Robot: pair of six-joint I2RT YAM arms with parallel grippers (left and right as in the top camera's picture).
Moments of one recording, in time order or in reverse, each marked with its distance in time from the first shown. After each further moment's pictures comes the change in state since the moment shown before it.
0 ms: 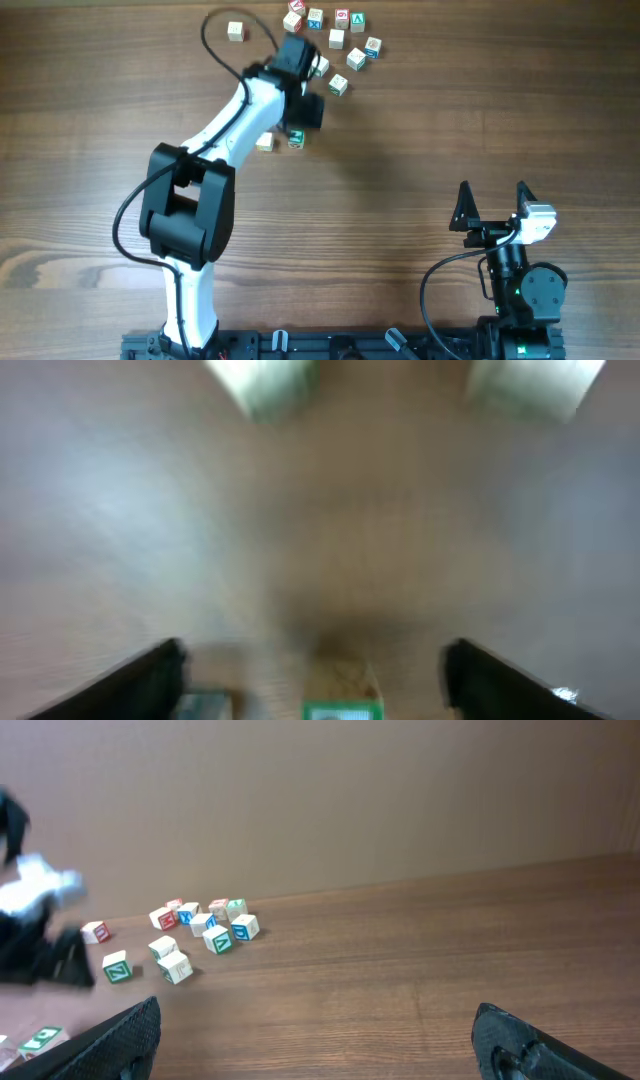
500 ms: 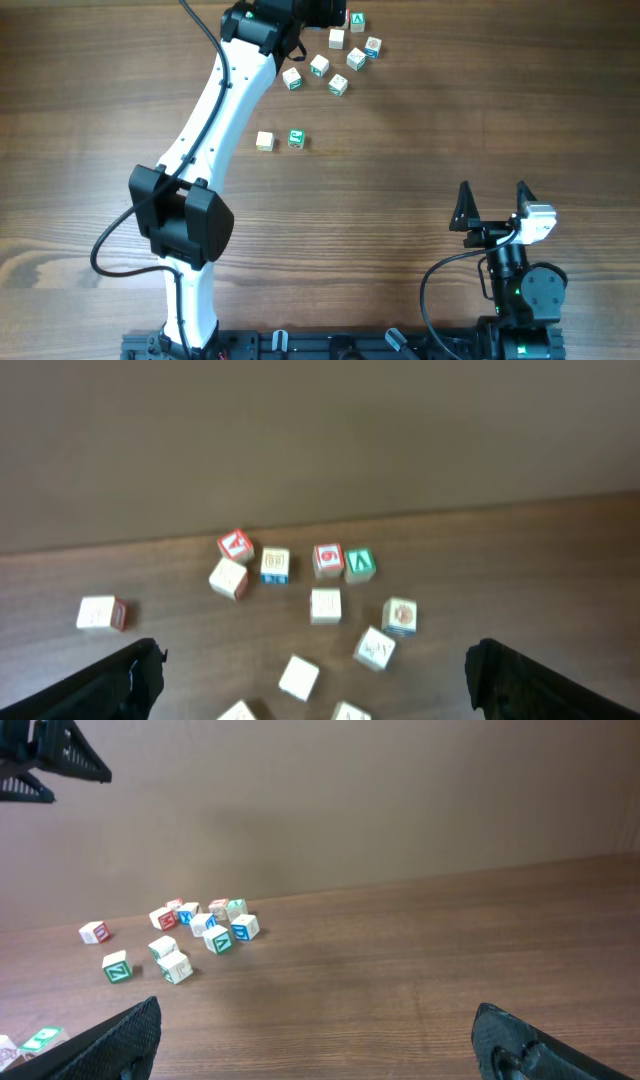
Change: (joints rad) left arm 0.000 0.001 0.452 0.125 0.008 -0.002; right arm 0.000 0.000 0.000 0.000 0.000 0.000
